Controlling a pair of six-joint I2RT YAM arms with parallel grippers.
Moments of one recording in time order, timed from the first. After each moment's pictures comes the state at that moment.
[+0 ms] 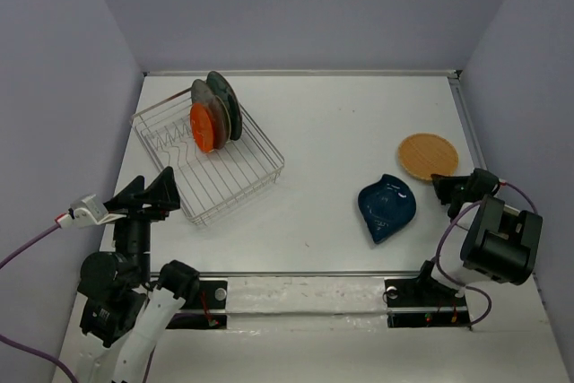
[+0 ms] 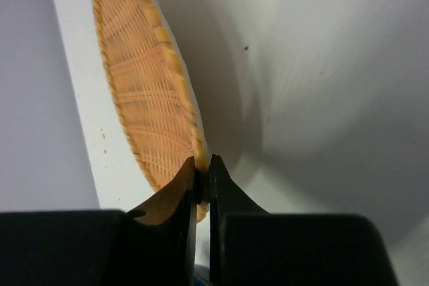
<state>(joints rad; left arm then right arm) -0.46 0.02 0.67 -0.35 -0.51 -0.44 -0.51 1.45 0.36 0.44 -0.22 1.09</state>
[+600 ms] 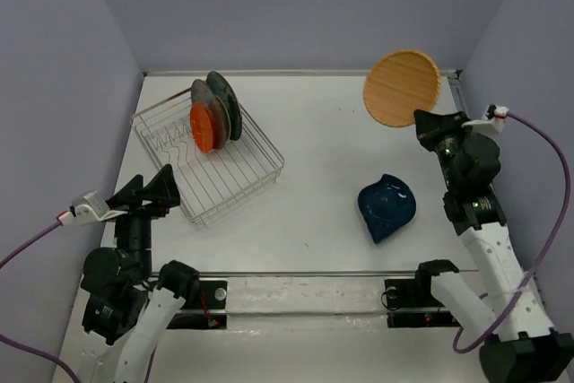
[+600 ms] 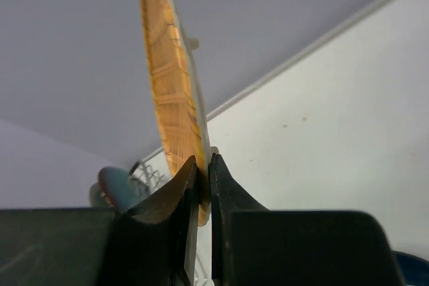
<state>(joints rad) -0.44 0.03 0.67 -0.34 -0.51 -0.44 -0.01 0.75 0.71 0.03 0.05 0.83</state>
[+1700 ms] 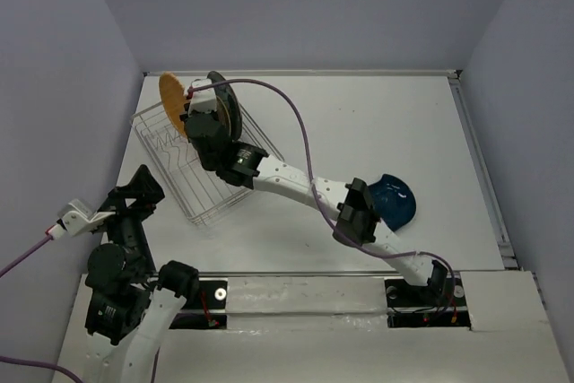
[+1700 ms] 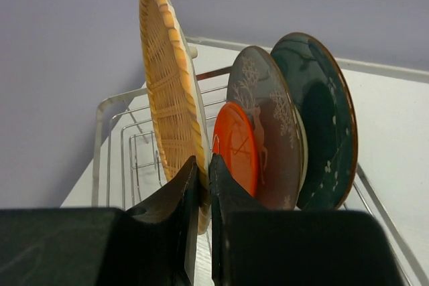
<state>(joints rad) -0.36 0.06 0.67 -0.40 -0.76 -0.50 1.15 2.46 2.55 -0.14 0.79 0.18</state>
